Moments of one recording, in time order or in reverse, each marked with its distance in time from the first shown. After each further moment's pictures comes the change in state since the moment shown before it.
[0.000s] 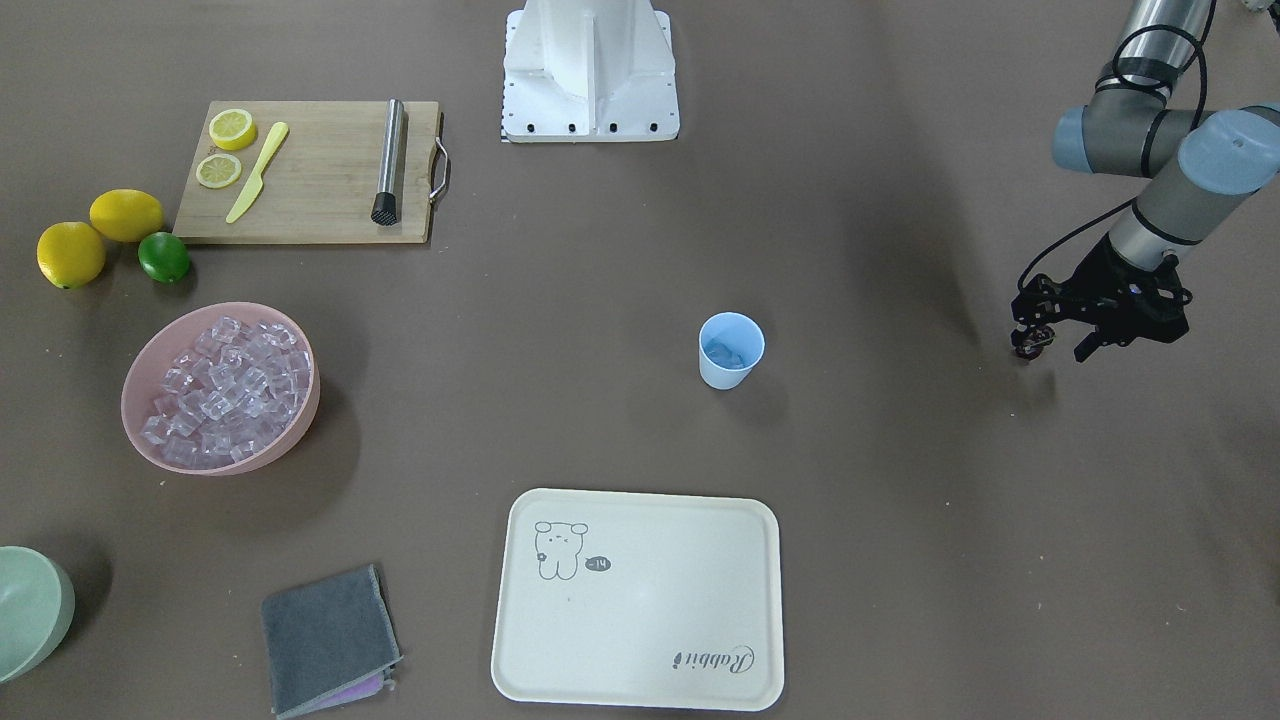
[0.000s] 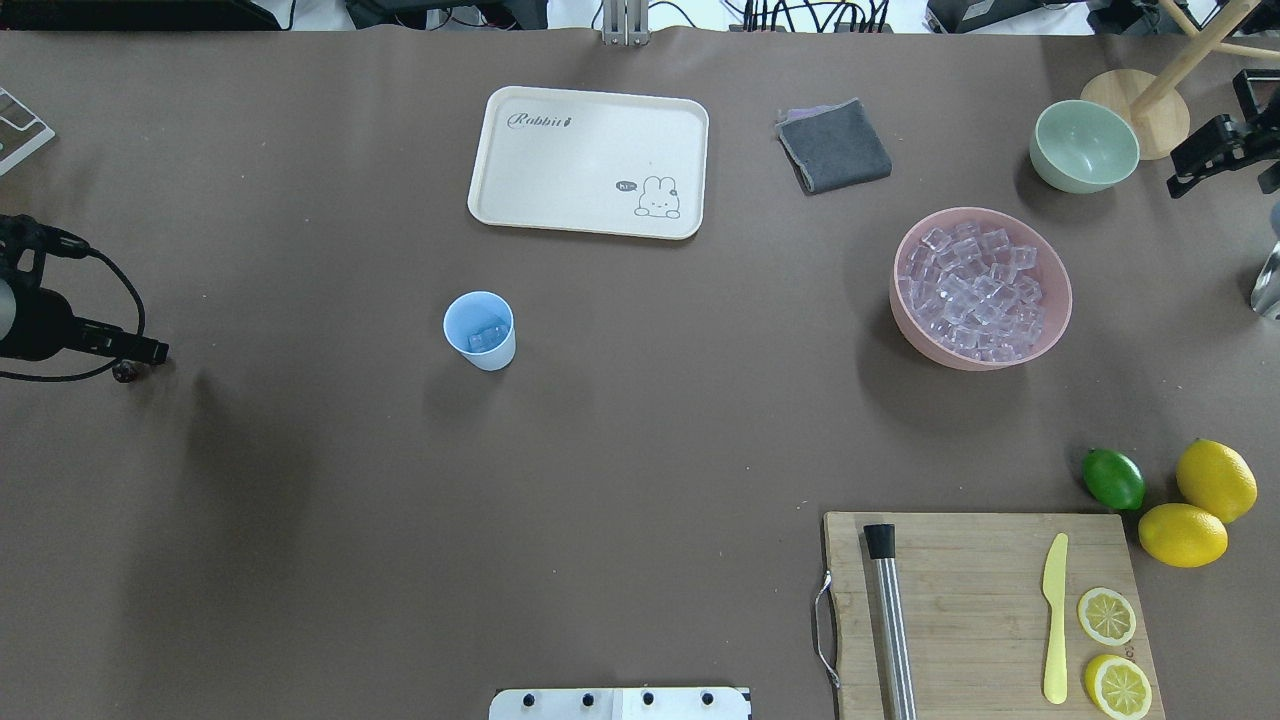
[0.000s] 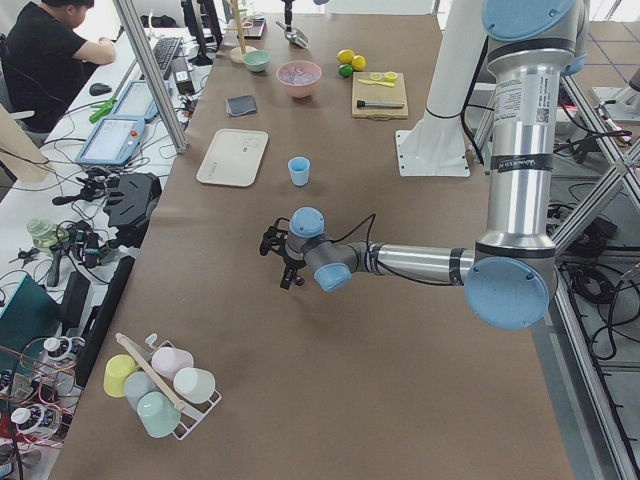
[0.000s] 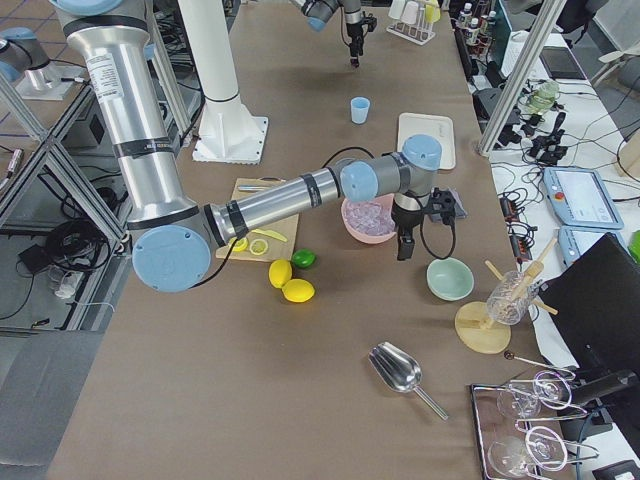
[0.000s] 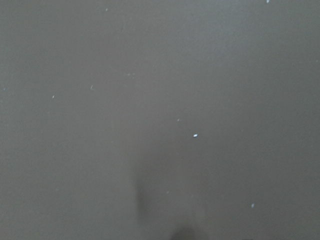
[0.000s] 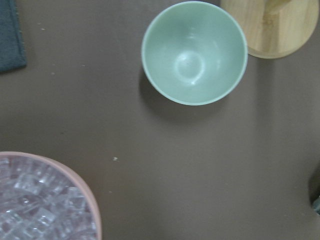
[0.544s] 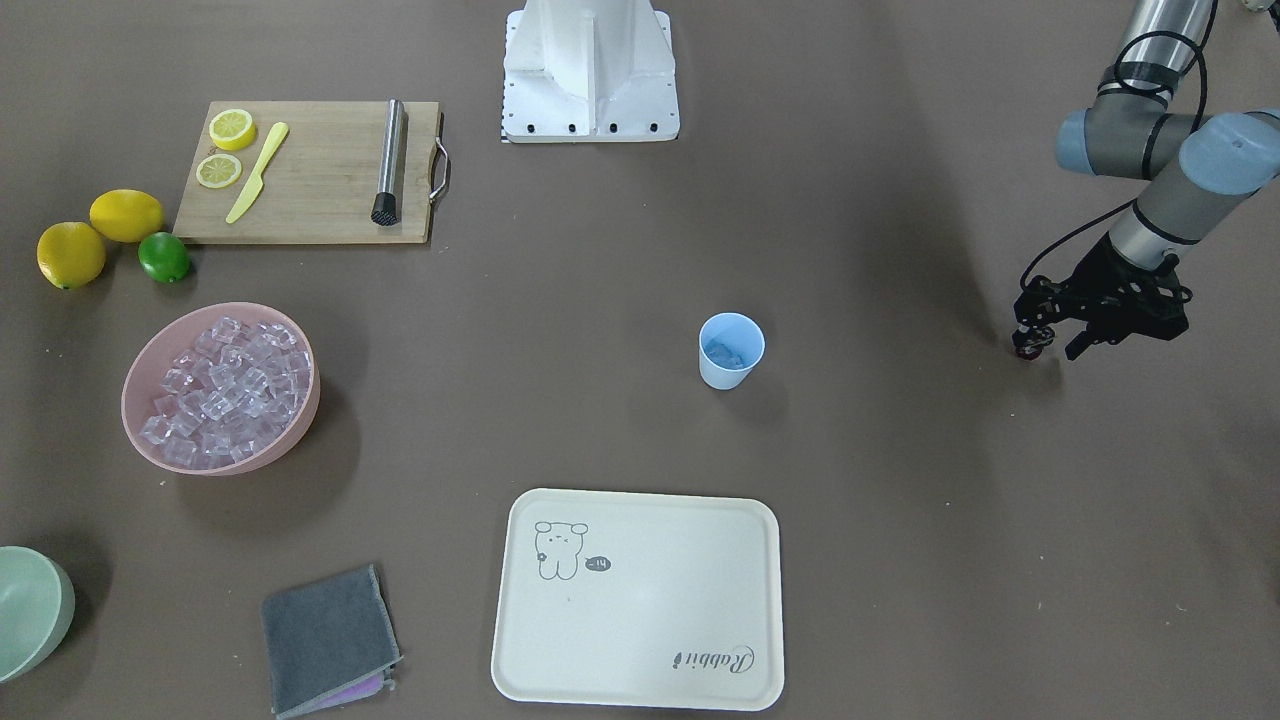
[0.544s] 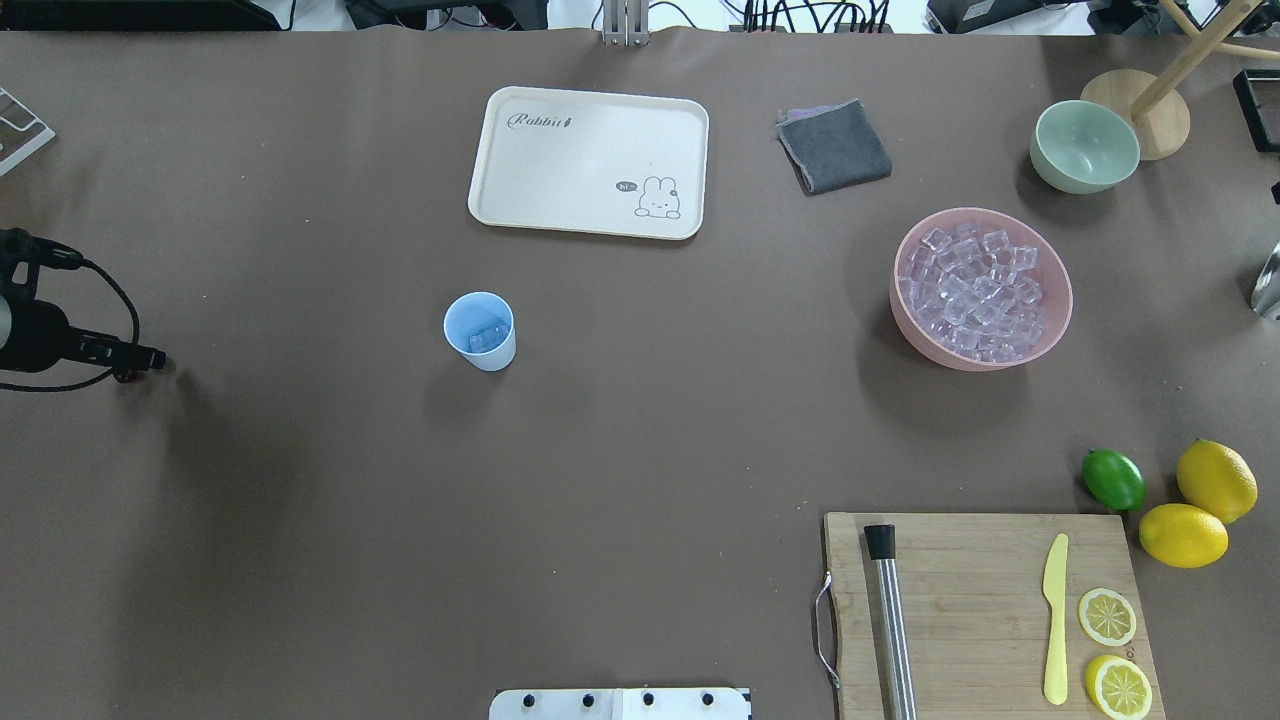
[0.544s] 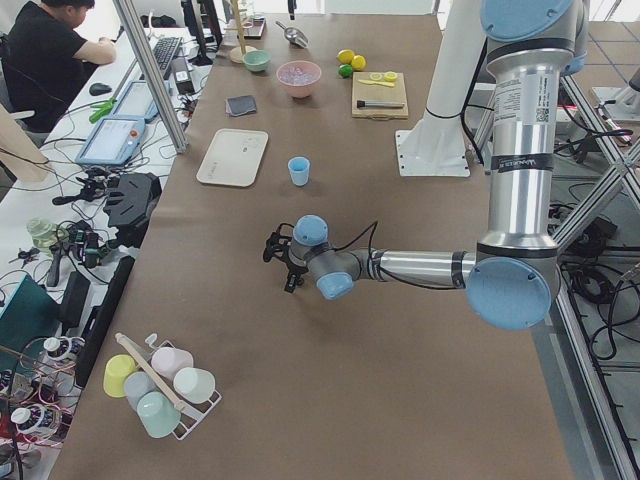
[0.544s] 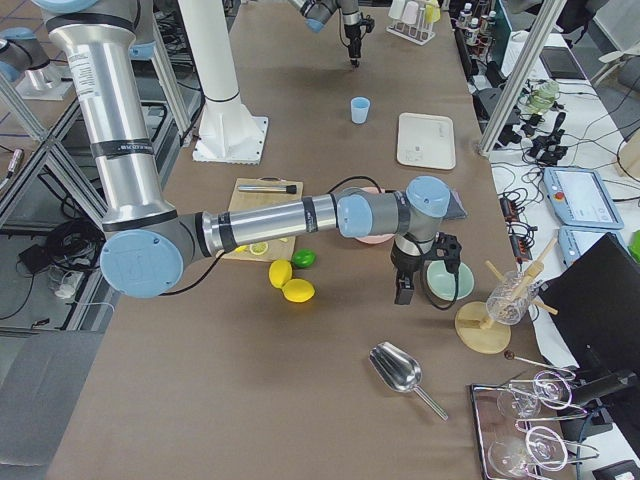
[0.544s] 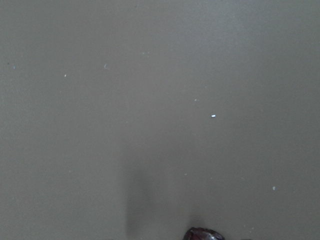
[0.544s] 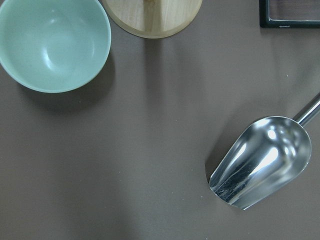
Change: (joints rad) left arm 0.012 0.006 0.025 -0.061 -0.004 -0.055; right arm 0.107 -0.046 -0.087 0.004 -0.003 -0.117
